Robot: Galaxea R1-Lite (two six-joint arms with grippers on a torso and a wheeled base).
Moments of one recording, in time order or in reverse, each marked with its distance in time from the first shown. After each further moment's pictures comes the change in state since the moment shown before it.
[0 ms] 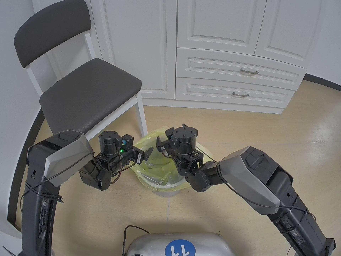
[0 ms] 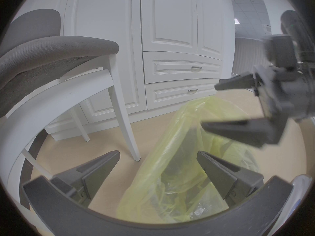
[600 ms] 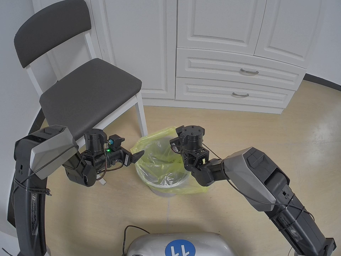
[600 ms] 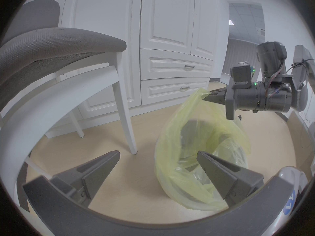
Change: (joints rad) left arm 0.098 -0.080 0.097 0.061 -0.204 0.033; right arm -0.076 0.082 -0.124 0.028 -0.067 -0.009
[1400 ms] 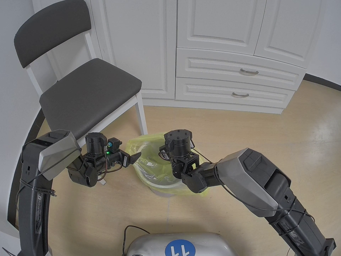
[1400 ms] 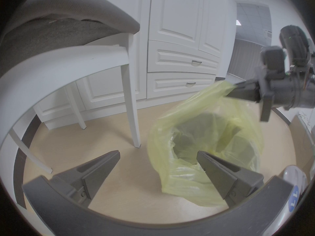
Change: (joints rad) left arm 0.029 0.093 -0.086 0.011 0.024 -0.034; right arm 0.096 -0.072 0.092 0.074 -0.074 0.018
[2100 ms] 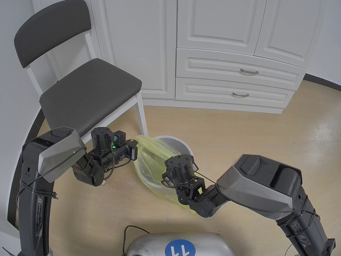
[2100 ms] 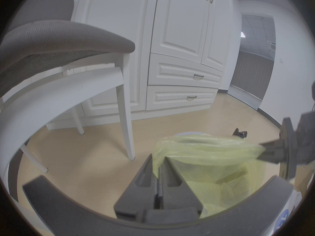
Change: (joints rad) left arm -0.074 -0.045 -0.001 -0.056 0.065 -0.115; right arm 0.075 -0.138 0.499 -0.204 -0.023 -0.015
